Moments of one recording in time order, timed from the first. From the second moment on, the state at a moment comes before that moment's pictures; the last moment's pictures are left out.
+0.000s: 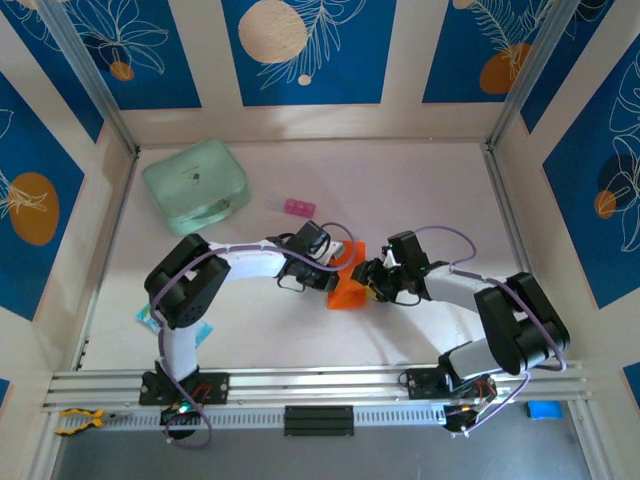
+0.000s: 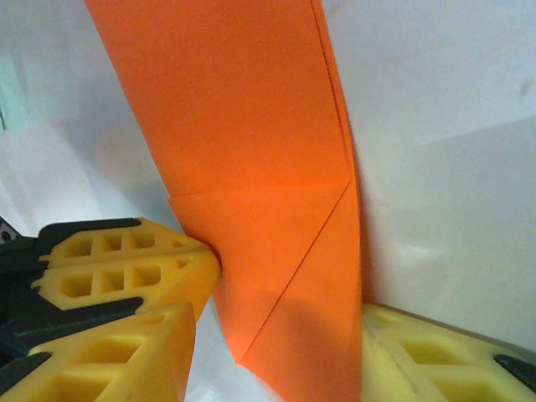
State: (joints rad) left arm -0.80 1.91 1.10 -0.26 0.38 -0.36; right arm 0.40 1.43 0.52 -0.07 -0.52 0.99
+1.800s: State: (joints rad) left arm -0.80 1.64 1.07 -0.36 0.34 -0.39; right arm 0.35 1.28 0.62 -0.17 -0.51 0.77
